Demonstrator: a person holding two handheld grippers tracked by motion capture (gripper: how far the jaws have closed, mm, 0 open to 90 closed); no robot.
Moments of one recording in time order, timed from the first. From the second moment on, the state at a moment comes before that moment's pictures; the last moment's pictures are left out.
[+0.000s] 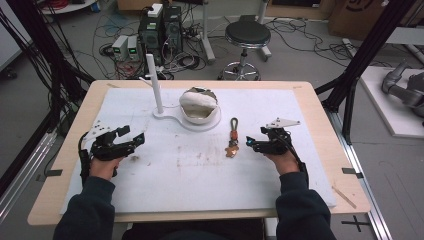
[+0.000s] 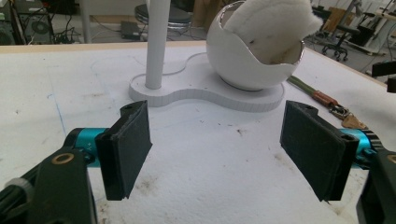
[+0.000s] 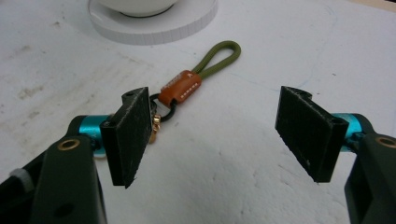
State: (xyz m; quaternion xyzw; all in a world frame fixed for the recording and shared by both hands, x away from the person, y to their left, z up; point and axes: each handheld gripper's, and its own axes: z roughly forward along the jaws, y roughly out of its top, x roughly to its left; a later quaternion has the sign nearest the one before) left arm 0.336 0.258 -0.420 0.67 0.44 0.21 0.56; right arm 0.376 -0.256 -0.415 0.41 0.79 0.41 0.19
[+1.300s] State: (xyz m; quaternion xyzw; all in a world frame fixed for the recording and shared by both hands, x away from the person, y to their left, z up) left arm 0.336 0.257 -0.428 0.68 0.44 0.21 0.55; right arm 0.413 -0.180 -0.442 0.44 0.83 0.32 0.15
